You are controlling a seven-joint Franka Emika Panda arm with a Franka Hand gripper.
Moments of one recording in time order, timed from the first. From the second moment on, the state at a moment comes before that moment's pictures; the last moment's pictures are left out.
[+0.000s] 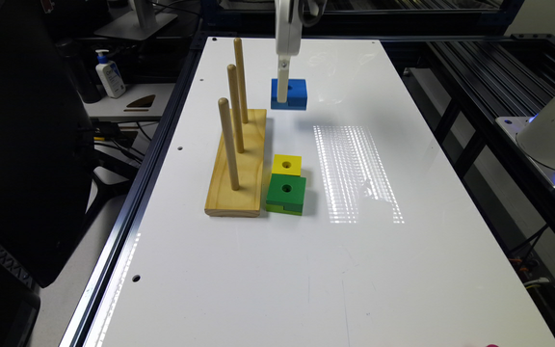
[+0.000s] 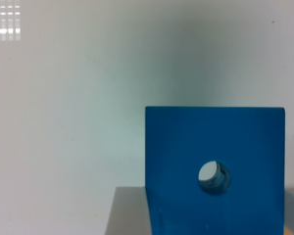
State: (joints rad) arm -0.18 0.22 0.03 -2.24 -0.01 2.49 0.63
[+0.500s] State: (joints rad) arm -0.18 0.13 0.03 -2.23 -0.01 2.41 0.63
